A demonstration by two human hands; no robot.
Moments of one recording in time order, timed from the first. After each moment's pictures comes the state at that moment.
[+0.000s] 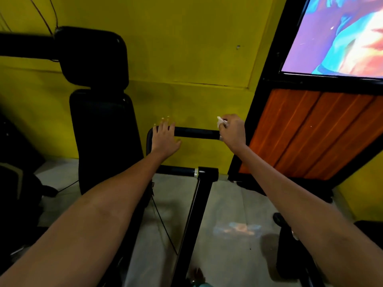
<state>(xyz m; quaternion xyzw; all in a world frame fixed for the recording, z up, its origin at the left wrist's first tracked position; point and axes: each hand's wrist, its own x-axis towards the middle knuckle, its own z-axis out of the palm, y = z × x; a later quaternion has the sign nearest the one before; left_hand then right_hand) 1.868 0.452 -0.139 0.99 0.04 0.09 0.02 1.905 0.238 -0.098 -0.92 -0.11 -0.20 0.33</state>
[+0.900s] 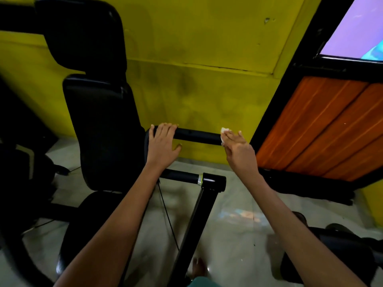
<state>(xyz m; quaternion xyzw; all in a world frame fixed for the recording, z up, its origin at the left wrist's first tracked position) 1.890 0.459 -0.170 0.98 0.04 0.19 0.09 1.927 0.230 -0.153 -0.92 -0.27 -0.17 0.24</state>
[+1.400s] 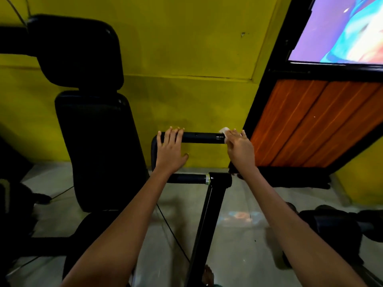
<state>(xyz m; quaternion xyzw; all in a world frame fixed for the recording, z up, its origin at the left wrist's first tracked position) 1.887 0.473 -0.171 0.99 -0.02 0.15 0.06 1.908 0.259 -0.147 -0.94 -0.14 -0.20 0.23</state>
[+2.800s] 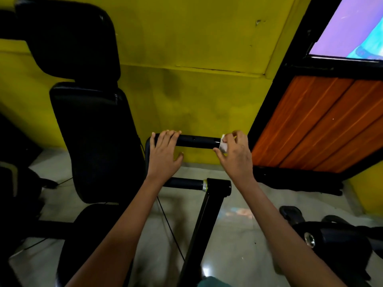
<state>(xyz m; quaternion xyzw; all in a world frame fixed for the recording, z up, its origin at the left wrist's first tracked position) 1.888 0.470 -0.180 0.96 -0.02 0.23 0.13 1.916 0.266 -0.152 -0.93 -0.16 -0.28 0.20</state>
